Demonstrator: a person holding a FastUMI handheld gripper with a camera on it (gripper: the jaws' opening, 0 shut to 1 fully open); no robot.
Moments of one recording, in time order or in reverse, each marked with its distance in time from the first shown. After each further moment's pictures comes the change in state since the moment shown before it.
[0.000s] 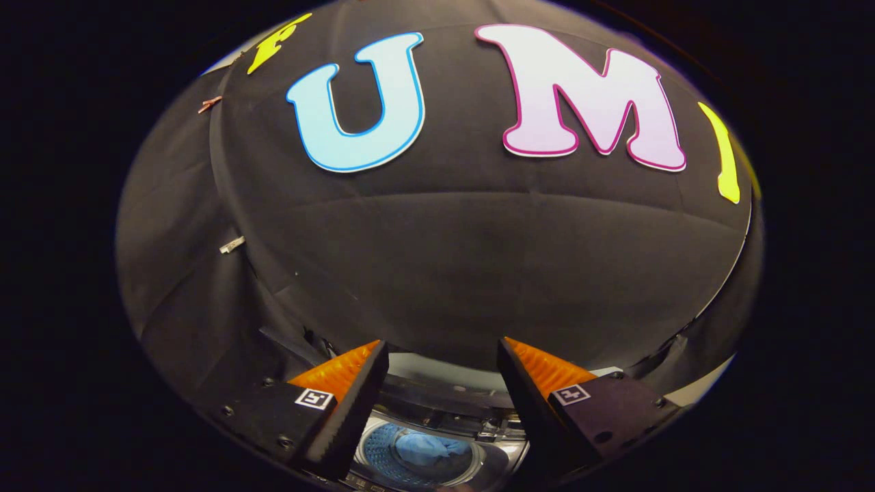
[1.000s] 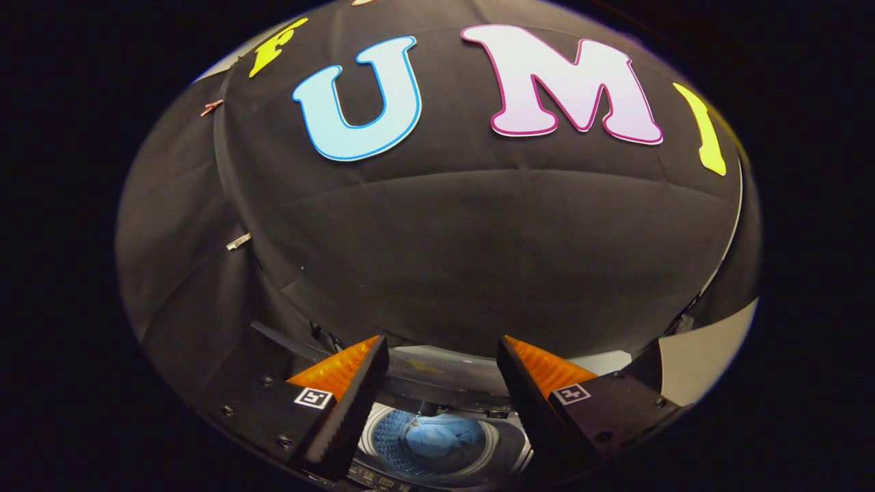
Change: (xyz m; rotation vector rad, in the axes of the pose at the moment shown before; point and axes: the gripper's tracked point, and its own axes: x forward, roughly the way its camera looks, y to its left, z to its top) arm -0.048 0.011 -0.055 0.053 -0.011 0.016
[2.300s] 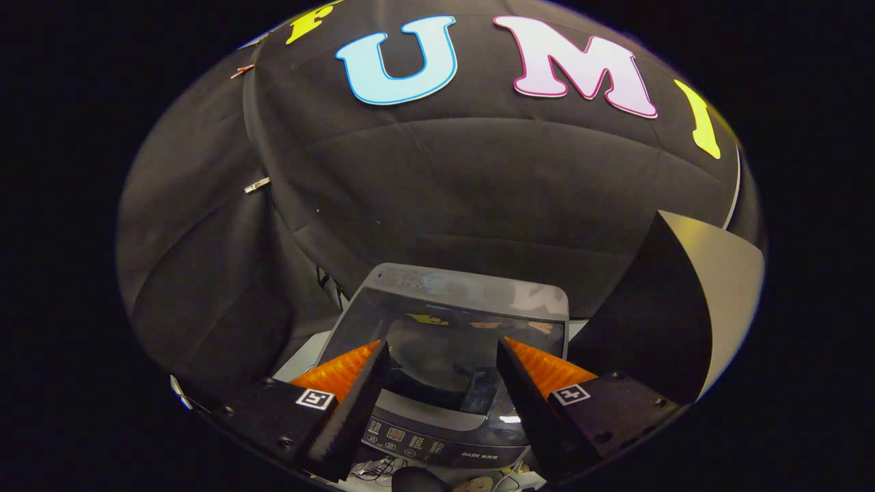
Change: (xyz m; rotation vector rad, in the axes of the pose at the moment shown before) arm -0.068 0.031 -0.108 -0.074 0.123 0.006
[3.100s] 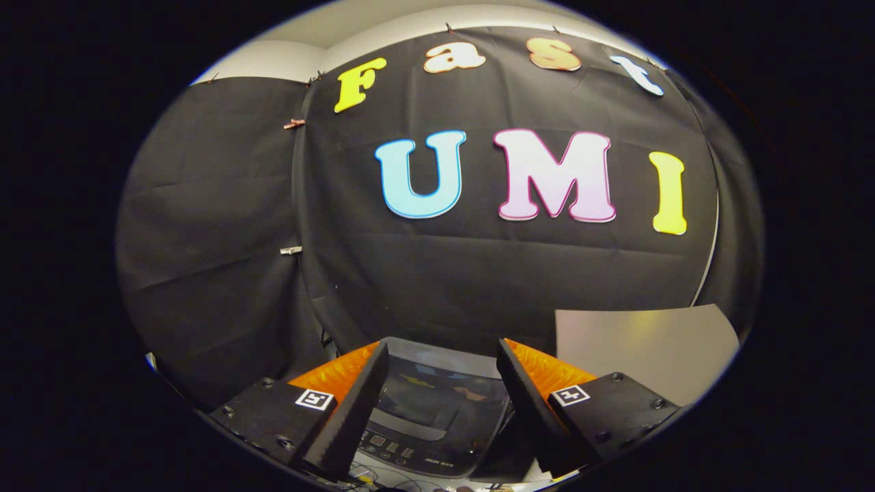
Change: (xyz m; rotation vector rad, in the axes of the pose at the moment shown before) arm -0.181 -0.033 0.049 -0.110 -0.490 0.020
